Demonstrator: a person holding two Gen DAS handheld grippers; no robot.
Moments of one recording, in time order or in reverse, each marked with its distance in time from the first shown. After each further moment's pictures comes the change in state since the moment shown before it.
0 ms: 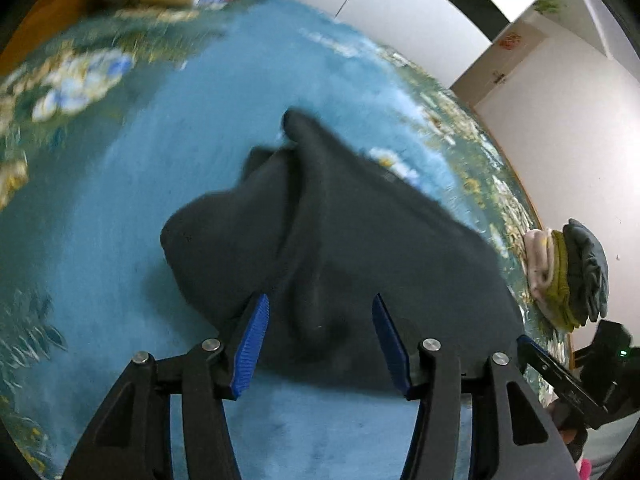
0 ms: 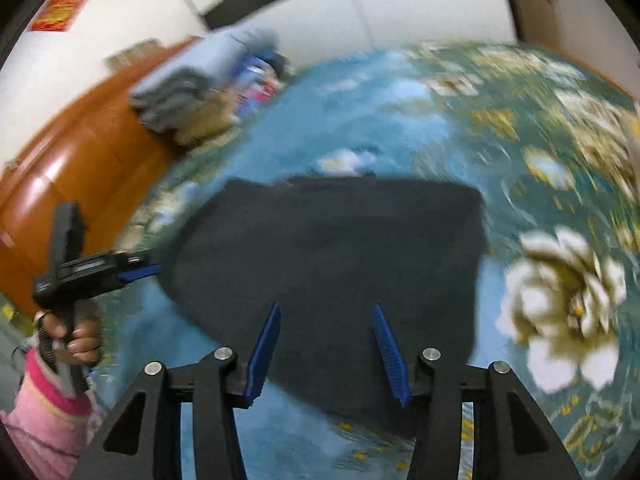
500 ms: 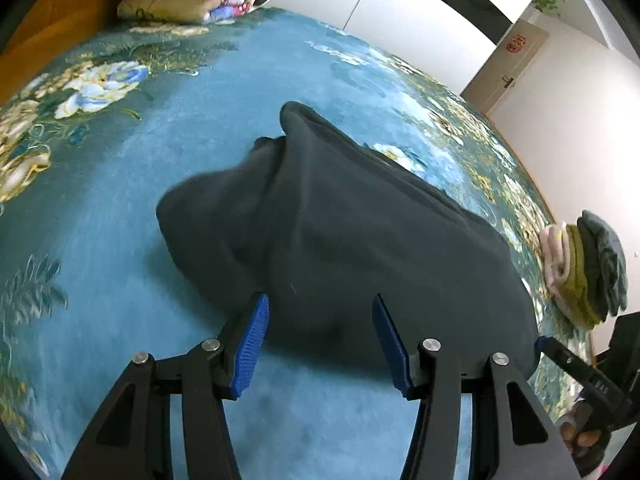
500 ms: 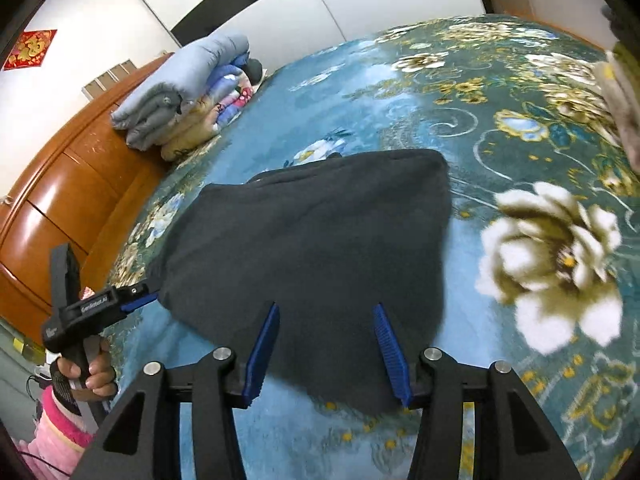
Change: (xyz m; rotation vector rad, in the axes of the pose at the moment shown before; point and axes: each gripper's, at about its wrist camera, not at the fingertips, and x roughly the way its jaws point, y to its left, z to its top) left arm -0.010 -0.036 -0.047 0.048 -0.098 0.107; right arm -0.023 -0.019 -0.013 0.092 -0.018 0.017
